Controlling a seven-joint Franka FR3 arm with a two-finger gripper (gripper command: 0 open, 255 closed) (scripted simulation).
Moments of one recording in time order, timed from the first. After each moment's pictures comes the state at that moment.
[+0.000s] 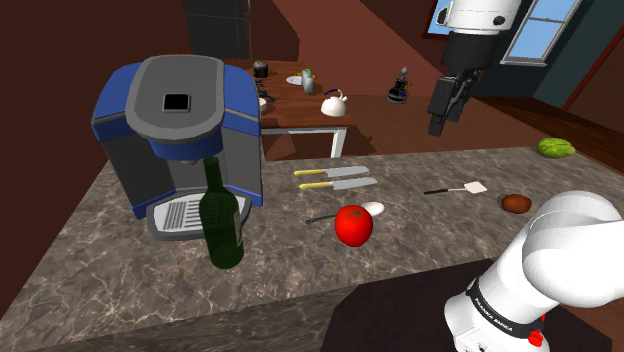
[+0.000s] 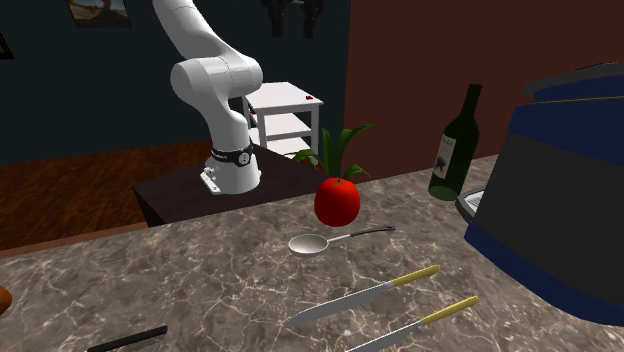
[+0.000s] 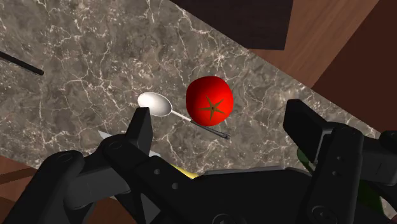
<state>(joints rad) 0.02 -0.83 0.07 -2.35 0.02 1.43 -0.01</state>
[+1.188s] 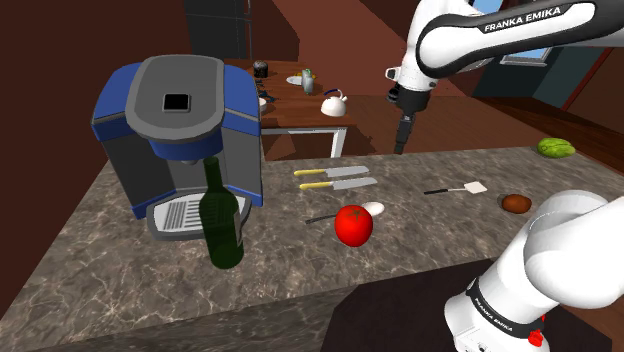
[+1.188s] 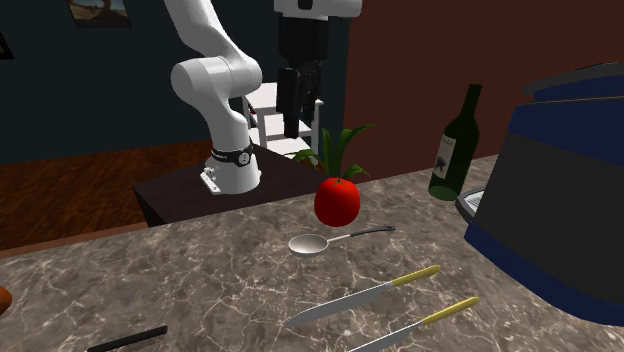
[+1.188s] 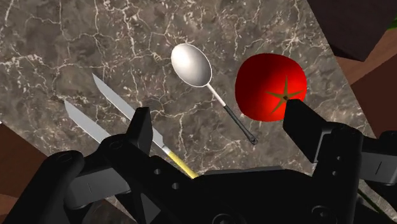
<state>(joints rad) 0.06 -0.48 -0.21 -2.46 -0.14 1.93 -0.53</state>
